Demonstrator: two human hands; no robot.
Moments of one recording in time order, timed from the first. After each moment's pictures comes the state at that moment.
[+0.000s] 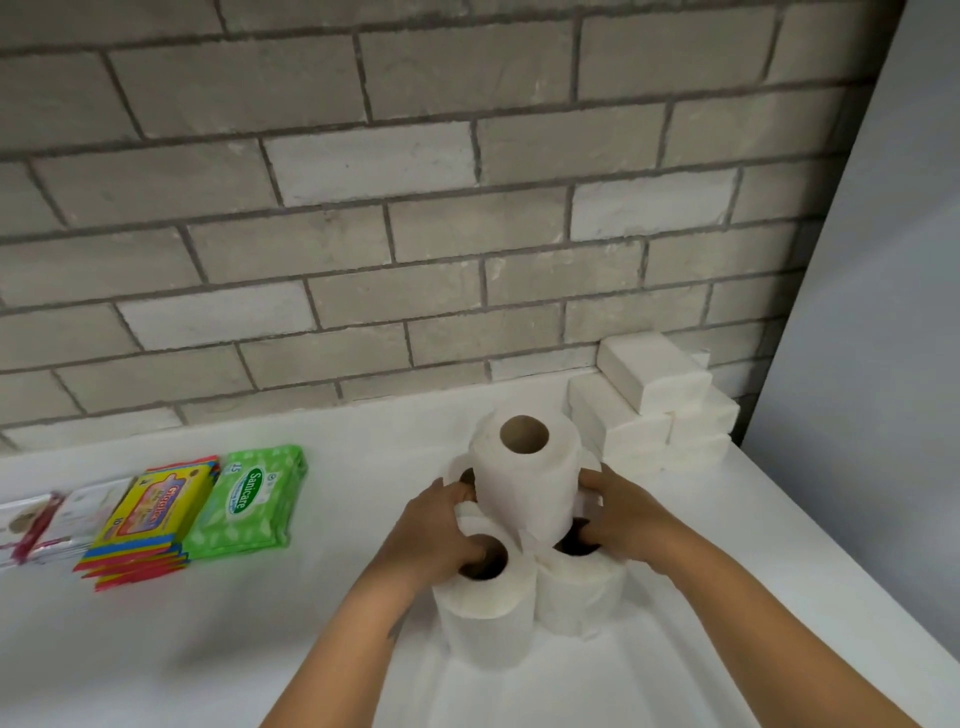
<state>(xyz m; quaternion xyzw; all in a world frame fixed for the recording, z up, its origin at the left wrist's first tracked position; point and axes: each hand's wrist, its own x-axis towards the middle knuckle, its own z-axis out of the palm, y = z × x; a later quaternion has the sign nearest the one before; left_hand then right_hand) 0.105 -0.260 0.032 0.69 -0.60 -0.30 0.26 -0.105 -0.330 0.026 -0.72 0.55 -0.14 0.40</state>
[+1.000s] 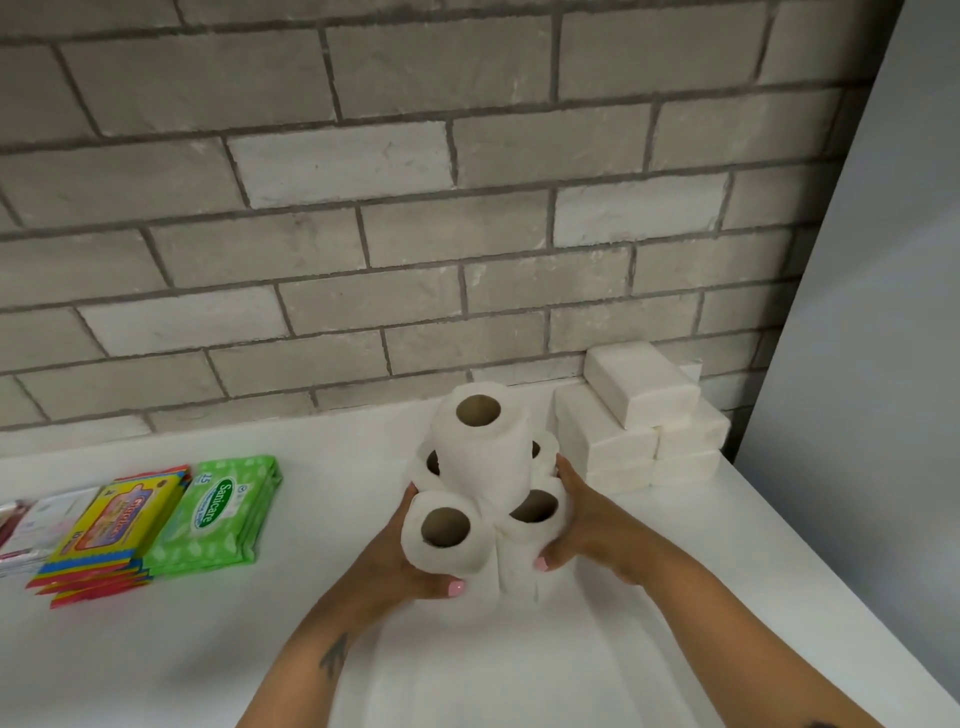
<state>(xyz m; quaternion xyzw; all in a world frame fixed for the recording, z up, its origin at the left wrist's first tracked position) 0.121 -0.264 0.007 0.53 -0.60 -0.46 0.39 -0.109 -0.362 0.001 -0.66 0.44 -0.18 0.58</state>
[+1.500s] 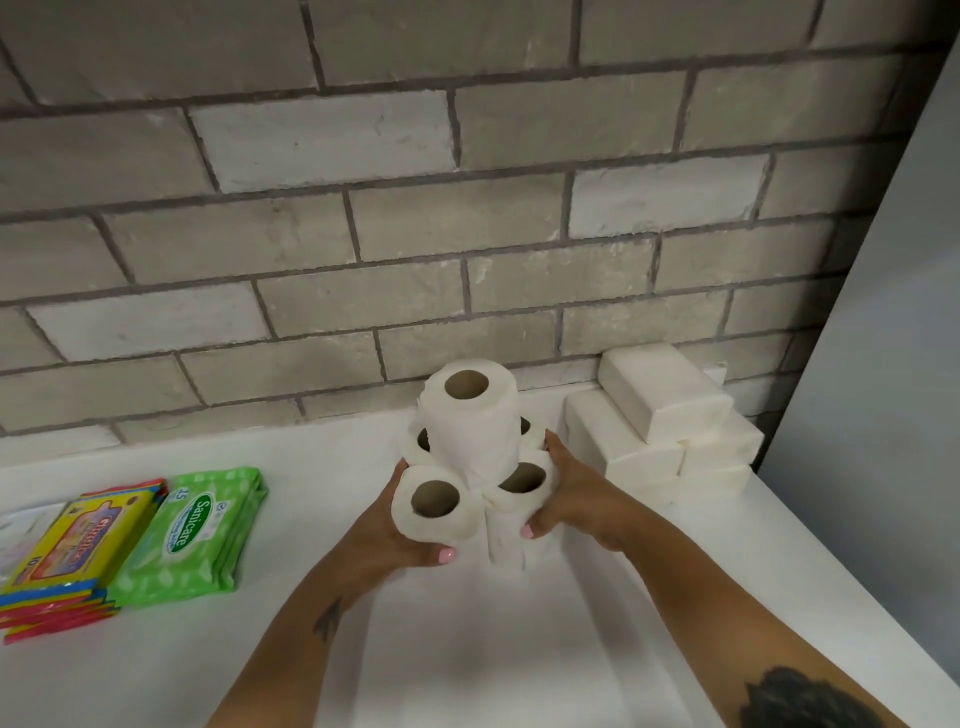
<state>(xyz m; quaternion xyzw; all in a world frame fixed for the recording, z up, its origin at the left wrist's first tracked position) 0.154 -0.324 -0.007 0.54 -0.59 -0.44 0.41 -0.073 -0.421 -0.001 -0.65 0.48 -0.16 0.56</state>
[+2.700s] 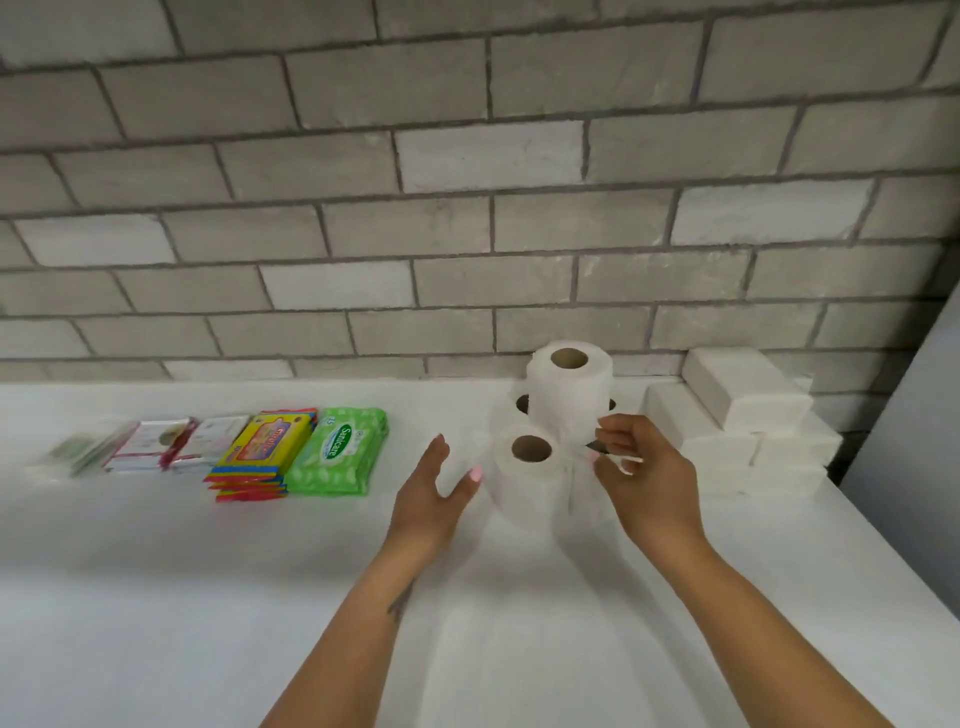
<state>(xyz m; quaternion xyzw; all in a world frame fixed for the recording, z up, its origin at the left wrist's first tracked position) 0.151 -0.229 0.005 0.72 -0.42 -0.24 0.50 -0.056 -0.298 0.047 -0.68 0.46 -0.46 0.34</state>
